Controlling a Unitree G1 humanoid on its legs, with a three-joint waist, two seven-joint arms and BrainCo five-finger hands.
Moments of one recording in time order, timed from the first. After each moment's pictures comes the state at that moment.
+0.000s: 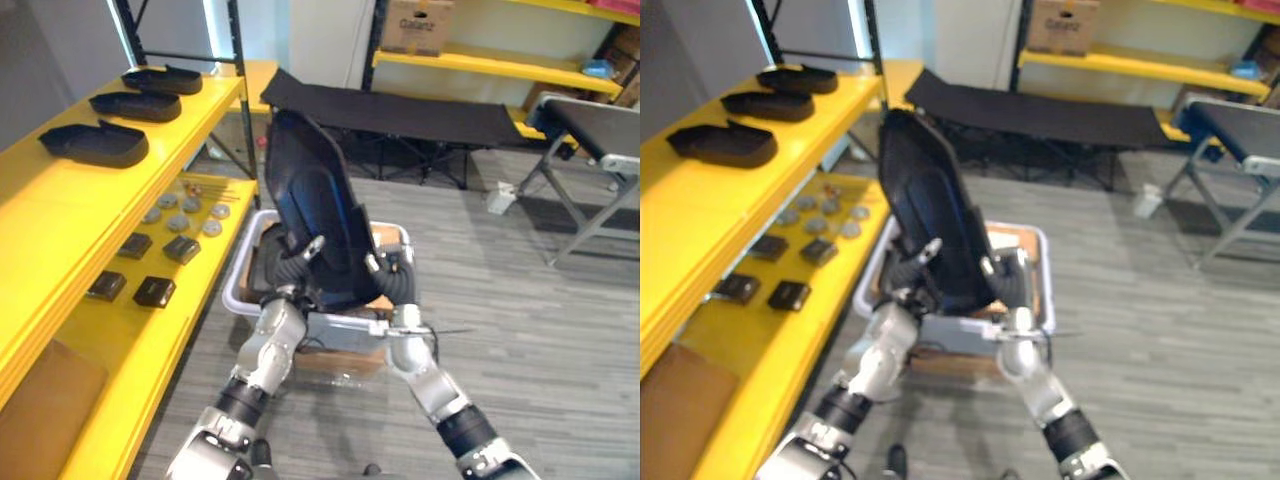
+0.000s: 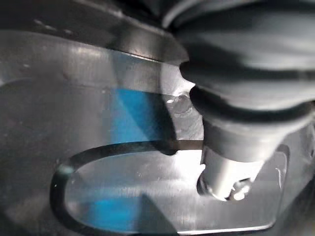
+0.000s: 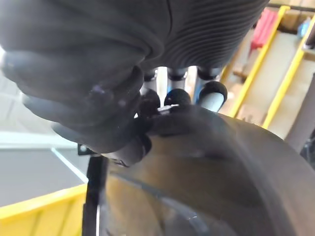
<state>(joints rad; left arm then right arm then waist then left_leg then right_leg) -0.37 0.05 -0.33 0.28 -0.83 -0.06 0.33 -0.22 -0.14 0.38 0.24 -0.37 -0.35 -0.63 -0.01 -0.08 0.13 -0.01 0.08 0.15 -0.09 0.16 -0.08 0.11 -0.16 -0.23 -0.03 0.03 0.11</state>
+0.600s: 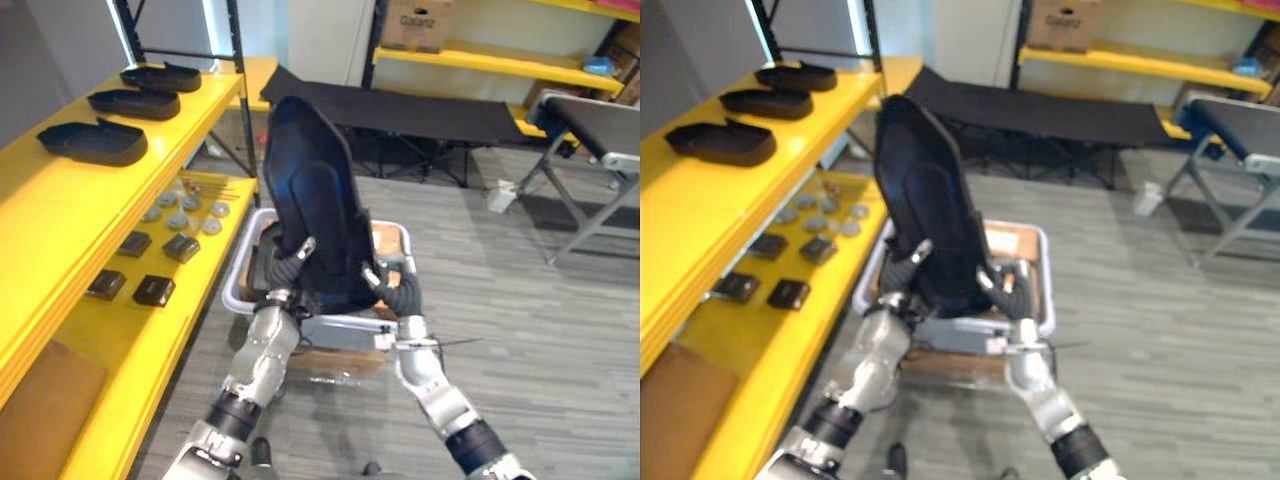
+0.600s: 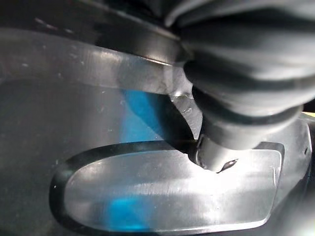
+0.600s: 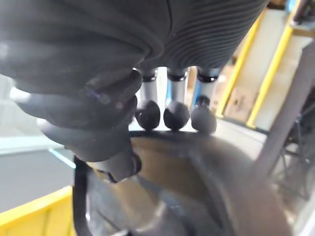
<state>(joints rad) -0.30 0.09 -0.35 0.16 -0.58 -0.13 0.33 -0.15 -0.19 0.40 0.20 -0.26 -0.42 -0.52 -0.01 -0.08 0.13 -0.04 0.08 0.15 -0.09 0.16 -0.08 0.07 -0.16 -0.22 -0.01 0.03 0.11</state>
